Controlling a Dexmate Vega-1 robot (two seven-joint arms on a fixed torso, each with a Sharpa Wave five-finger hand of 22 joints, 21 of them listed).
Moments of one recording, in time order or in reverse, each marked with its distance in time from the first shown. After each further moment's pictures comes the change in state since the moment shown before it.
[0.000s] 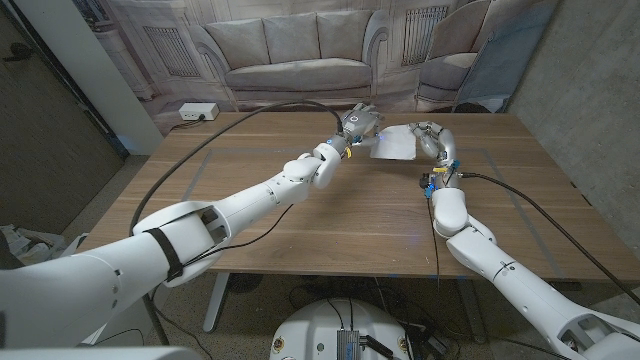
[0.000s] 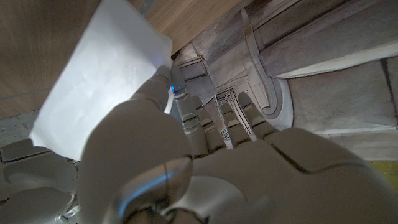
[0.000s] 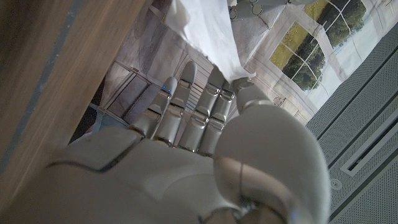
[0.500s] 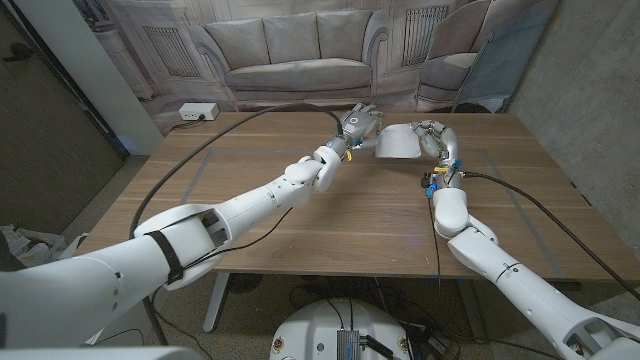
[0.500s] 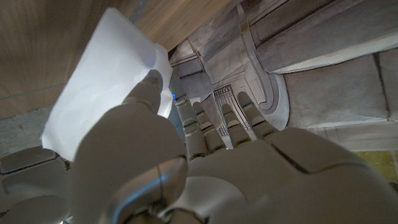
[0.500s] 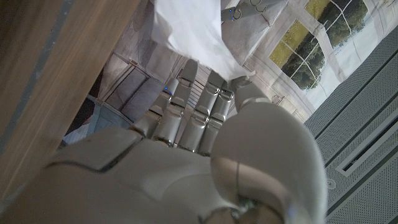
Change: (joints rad) left arm 0.014 0.000 0.003 -0.002 0.016 0.010 0.069; left_hand -0.084 -0.108 -0.055 0.018 0.024 -0.291 -0.101 -0.063 -0.085 -0.133 0.000 -0.023 0.019 -0.015 0.003 -0.010 0.005 -0.009 0.020 0.004 -0.003; right arm -0.018 -0.019 0.002 -0.053 -0.020 -0.039 -0.034; right_hand 0.037 0.005 -0.037 0.005 -0.001 -0.008 0.011 0.013 0.000 0.016 -0.001 0.023 0.032 0.012 -0.001 0.015 0.037 -0.007 -0.021 0.018 0.005
